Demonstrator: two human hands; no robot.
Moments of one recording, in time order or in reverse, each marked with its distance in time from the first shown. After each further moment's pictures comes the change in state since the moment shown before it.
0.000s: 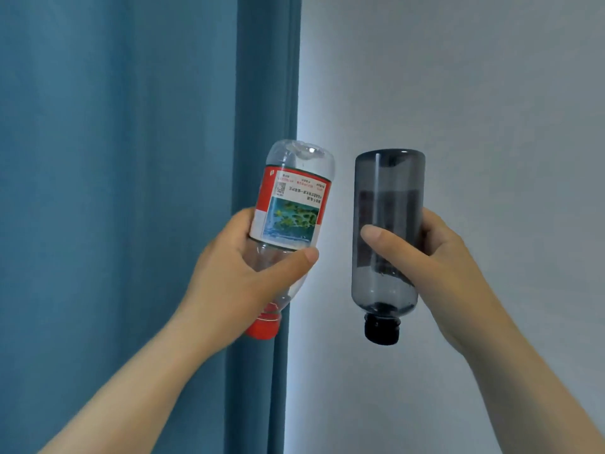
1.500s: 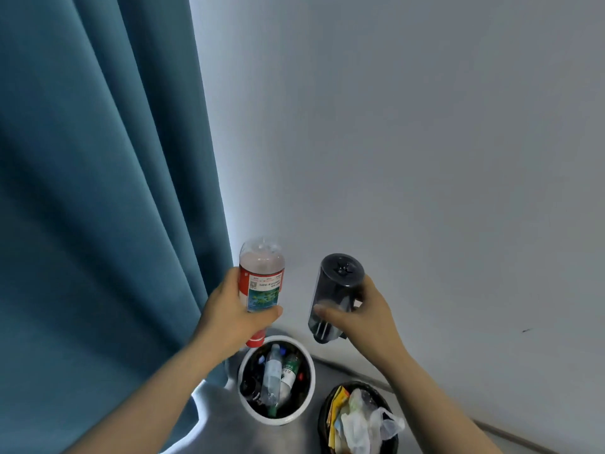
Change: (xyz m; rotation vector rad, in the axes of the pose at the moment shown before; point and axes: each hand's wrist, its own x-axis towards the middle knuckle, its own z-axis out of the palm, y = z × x) left_hand 0.015 -0.560 0.246 0.164 -0.415 -0.886; right_hand 0.030 0.582 0.008 -0.295 -0.062 0.878
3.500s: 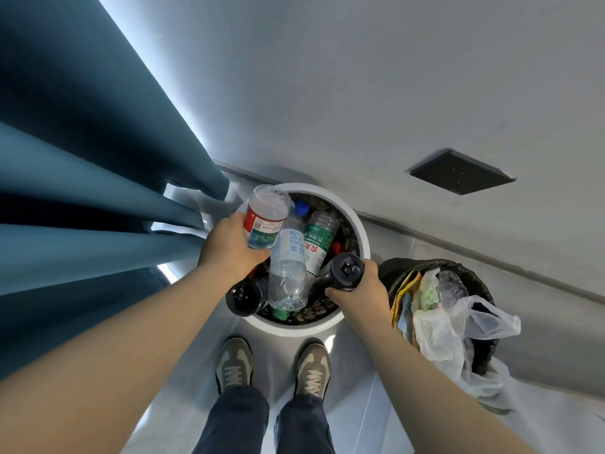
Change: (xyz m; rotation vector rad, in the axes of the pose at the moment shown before) left_hand 0.203 -0.493 0.261 0.447 -0.323 -0.388; right_hand 0.101 0.558 0.251 -0.376 -0.103 0.759
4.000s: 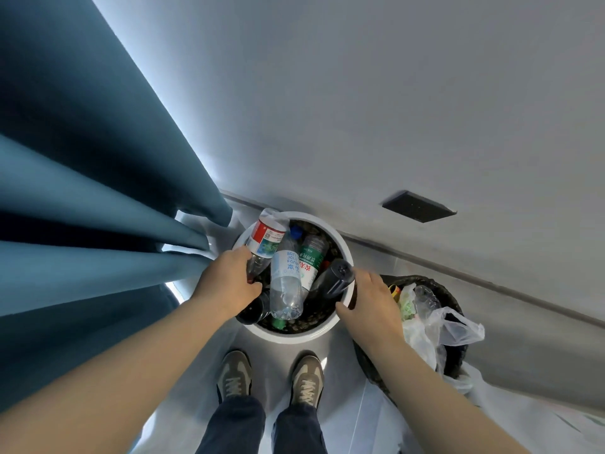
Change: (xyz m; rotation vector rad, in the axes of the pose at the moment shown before) left_hand -0.053 0.016 -0.044 0.194 -0.082 0.096; right_hand -0.051 -0.039 -0.060 -0.463 0.060 -0.267
